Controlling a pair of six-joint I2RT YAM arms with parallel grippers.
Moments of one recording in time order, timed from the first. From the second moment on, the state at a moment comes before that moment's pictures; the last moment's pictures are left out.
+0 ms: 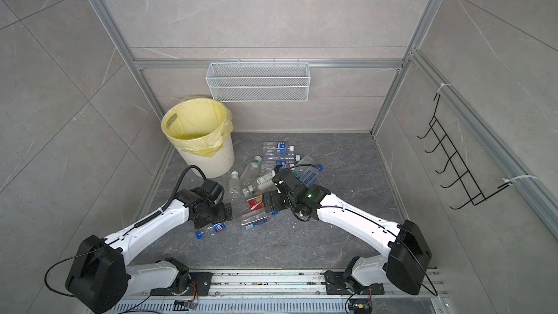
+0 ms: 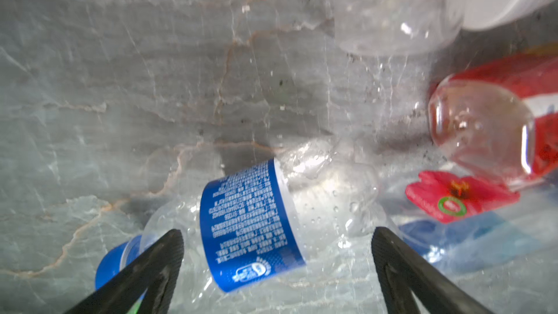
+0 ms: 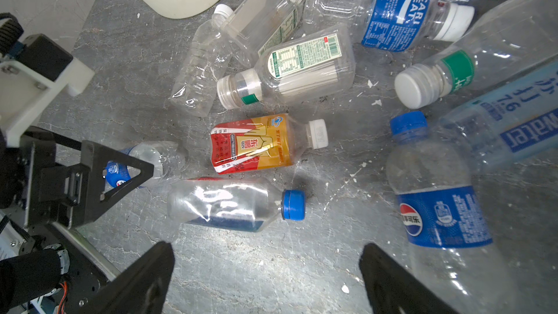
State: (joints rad) left arm -0.50 1.27 0.79 -0.85 -0.01 -0.68; right arm 0.85 1.38 1.08 -0.57 0.06 0.49
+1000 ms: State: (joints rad) left arm -0.51 1.43 0.88 -0.70 0.08 -0.68; right arm 0.85 1.38 1.06 -0.55 0.06 0.50
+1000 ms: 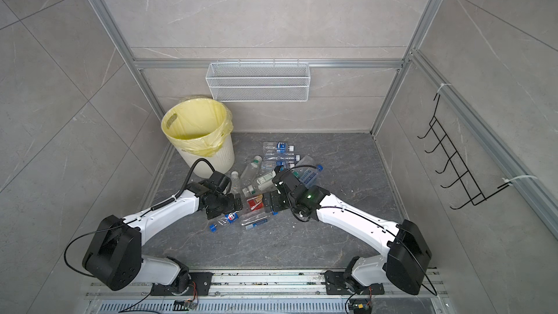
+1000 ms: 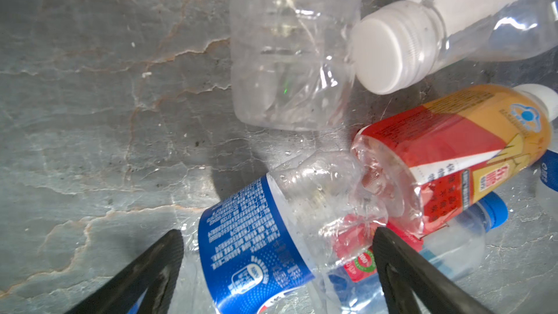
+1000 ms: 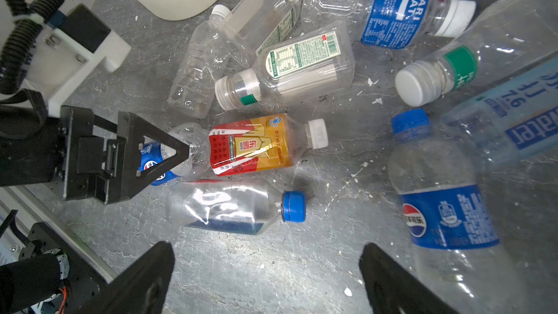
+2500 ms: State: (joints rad) left arm -0.50 1.26 0.92 -0.89 0.04 -0.95; right arm 0.85 1.39 1.02 -0.52 0.06 0.53
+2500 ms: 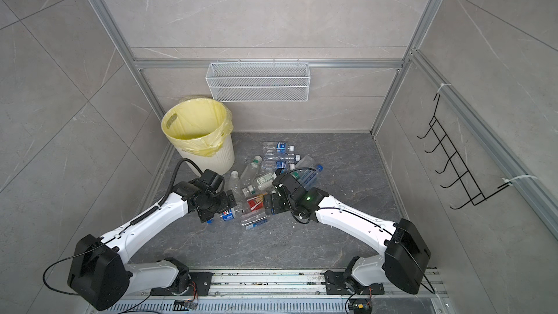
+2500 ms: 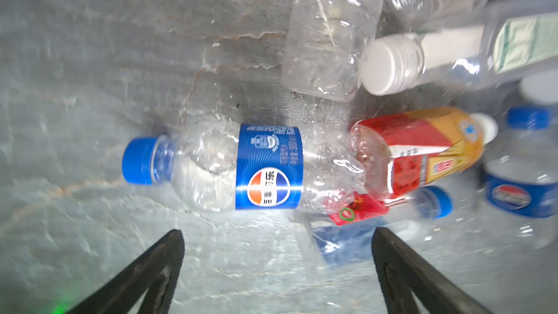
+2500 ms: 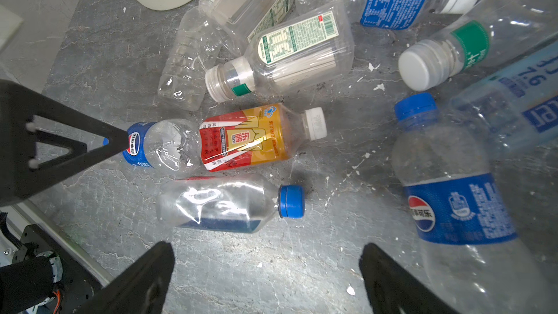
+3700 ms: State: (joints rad) left arm -0.42 1.14 0.57 -0.53 0.00 -1.72; right arm 0.85 1.38 0.99 -0.49 0.06 0.52
